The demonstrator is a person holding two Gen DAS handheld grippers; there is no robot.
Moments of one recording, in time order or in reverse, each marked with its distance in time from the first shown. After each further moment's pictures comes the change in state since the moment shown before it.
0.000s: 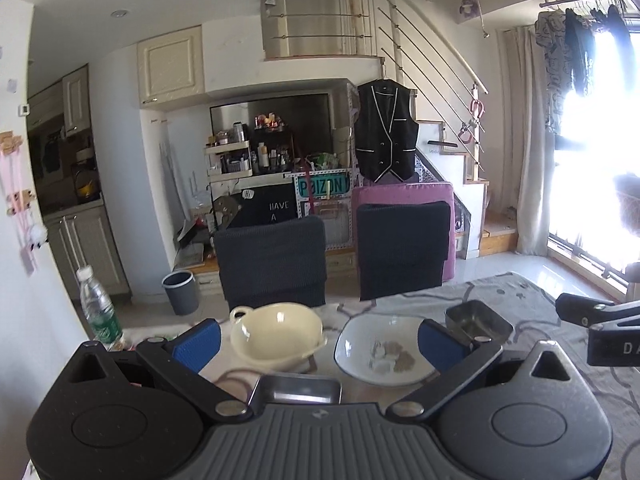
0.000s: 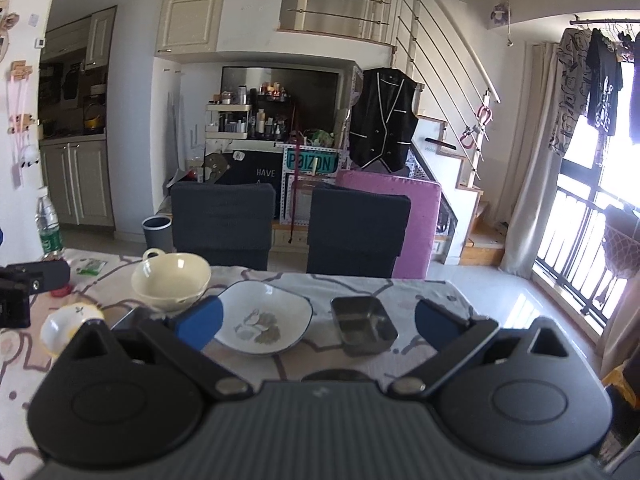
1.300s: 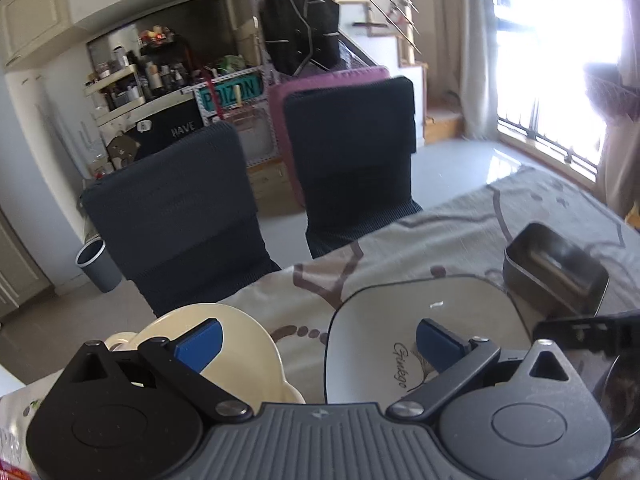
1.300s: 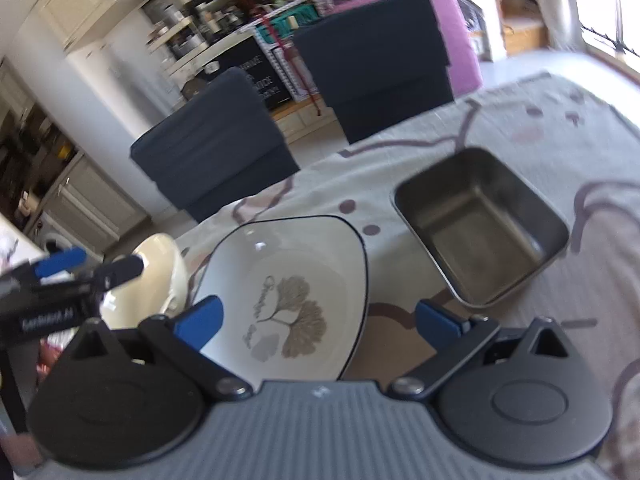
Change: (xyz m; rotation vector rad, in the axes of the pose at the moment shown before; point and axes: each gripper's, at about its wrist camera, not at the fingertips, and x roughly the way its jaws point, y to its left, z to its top) left arm 0.340 -0.012 -0.010 0.235 0.303 -0.221; right arm 0.278 -0.034 -0.027 0.578 0.470 0.236
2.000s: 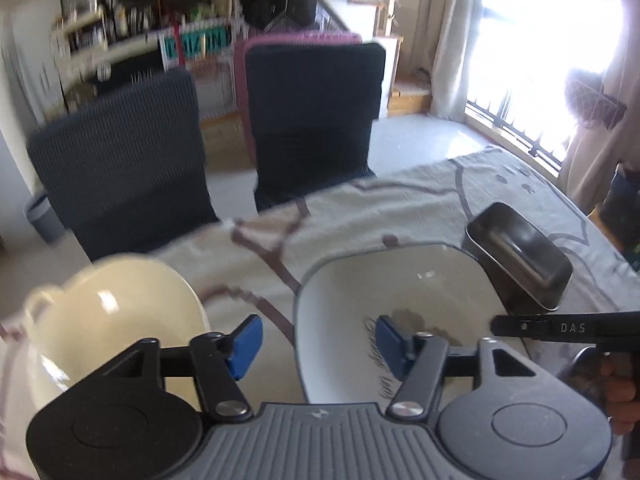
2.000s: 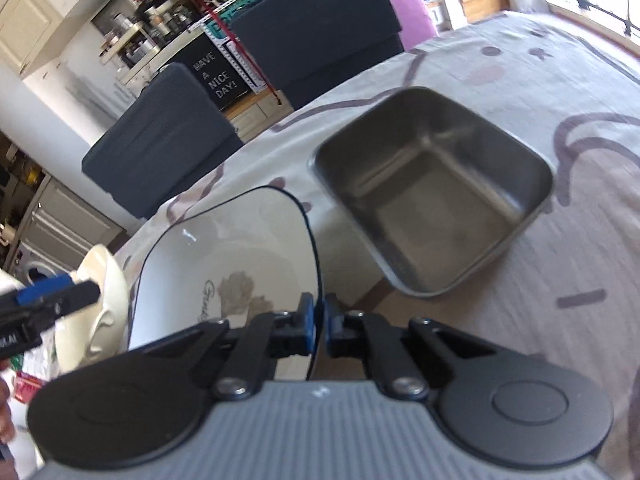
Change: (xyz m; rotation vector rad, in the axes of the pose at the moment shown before) left arm 0.030 -0.007 -0.003 -0.119 0.139 -0.189; right arm 0.016 -0.025 0.002 0.057 0.027 -0.053
